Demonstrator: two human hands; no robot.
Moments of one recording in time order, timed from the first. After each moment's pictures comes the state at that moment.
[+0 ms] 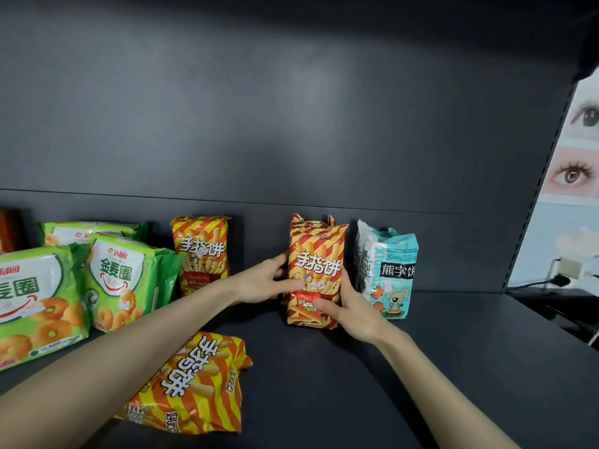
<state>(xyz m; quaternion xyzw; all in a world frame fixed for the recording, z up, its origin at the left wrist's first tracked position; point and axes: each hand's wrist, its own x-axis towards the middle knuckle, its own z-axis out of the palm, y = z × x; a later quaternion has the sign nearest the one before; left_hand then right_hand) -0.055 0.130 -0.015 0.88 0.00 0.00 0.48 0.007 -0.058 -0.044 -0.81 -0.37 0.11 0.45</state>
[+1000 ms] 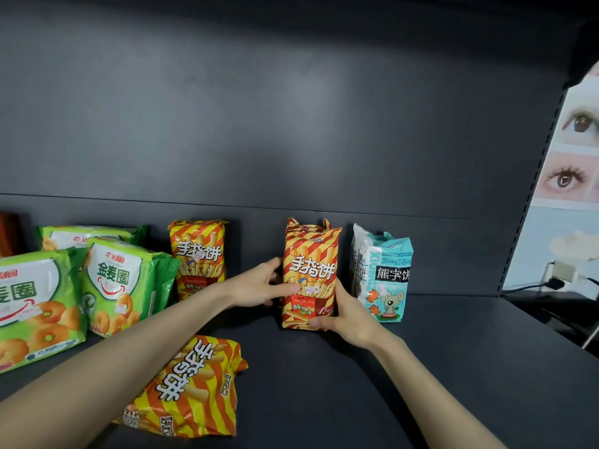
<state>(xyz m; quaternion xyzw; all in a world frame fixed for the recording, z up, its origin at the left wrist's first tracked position) -0.053 0.134 -0.018 0.88 0.01 0.01 0.47 0.011 -0.061 -0.050 -0.81 -0.37 0.12 0.43</state>
